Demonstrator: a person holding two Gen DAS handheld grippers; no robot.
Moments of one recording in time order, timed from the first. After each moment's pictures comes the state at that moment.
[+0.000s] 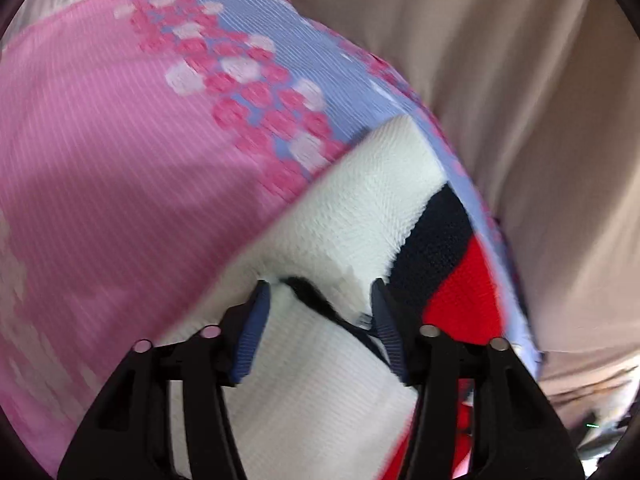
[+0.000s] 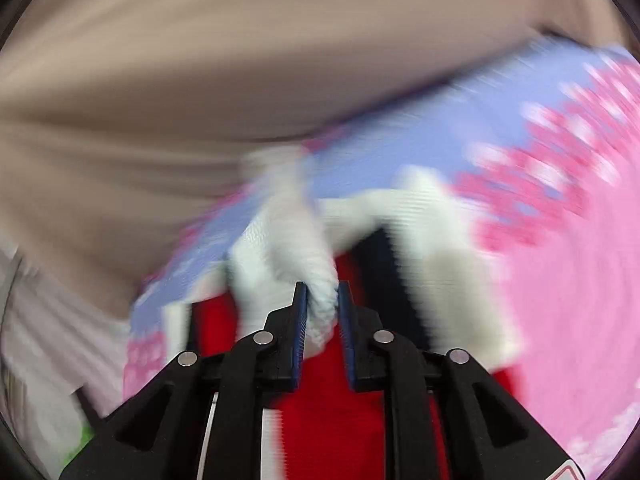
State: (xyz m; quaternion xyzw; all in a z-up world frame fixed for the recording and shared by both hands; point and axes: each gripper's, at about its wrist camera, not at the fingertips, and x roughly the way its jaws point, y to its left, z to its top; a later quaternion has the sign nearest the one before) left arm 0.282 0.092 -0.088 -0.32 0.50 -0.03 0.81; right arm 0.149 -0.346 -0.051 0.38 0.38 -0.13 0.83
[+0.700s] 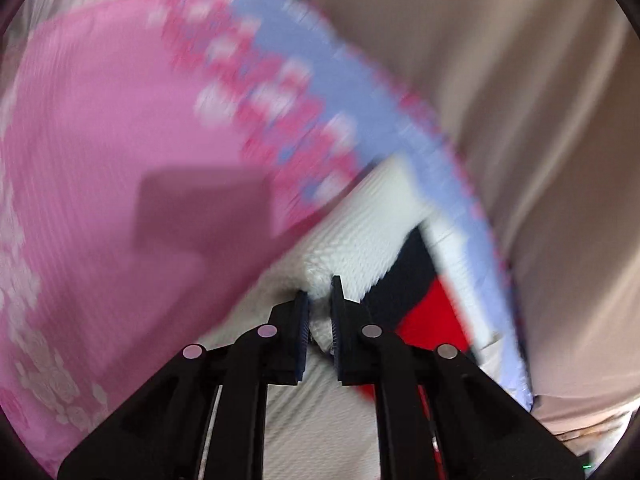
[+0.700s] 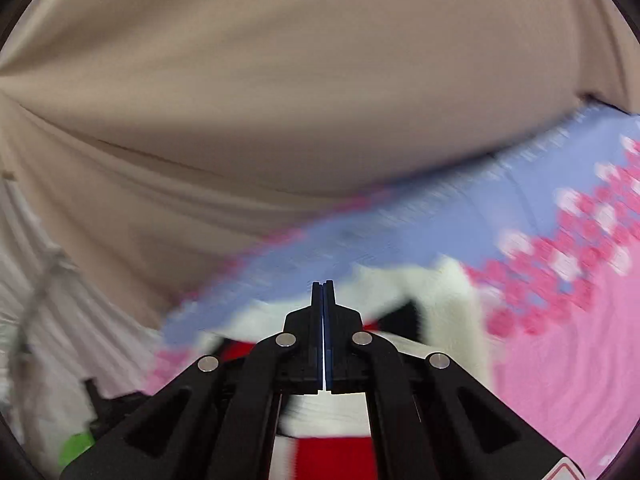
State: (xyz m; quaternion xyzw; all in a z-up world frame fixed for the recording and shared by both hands) left arm 0.307 0.119 -0.099 -0.35 0.49 0.04 0.80; right arm 0.168 -0.356 -0.015 0.34 0.33 -0.08 0.88
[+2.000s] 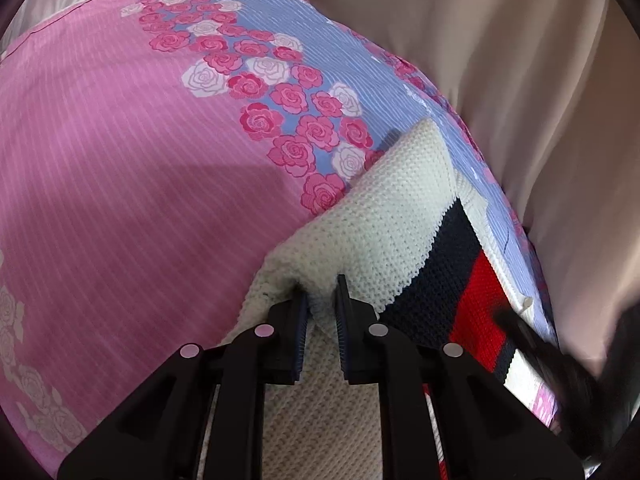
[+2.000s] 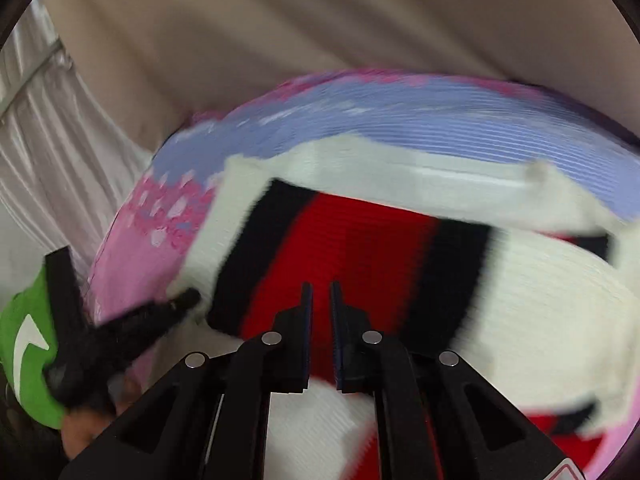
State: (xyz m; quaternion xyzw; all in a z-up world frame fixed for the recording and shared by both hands) left arm 0.313 0.113 -0.117 -0.29 0.49 -0.01 0.82; right arm 0.304 -0.131 -0.075 0.16 0.50 0.11 0.84
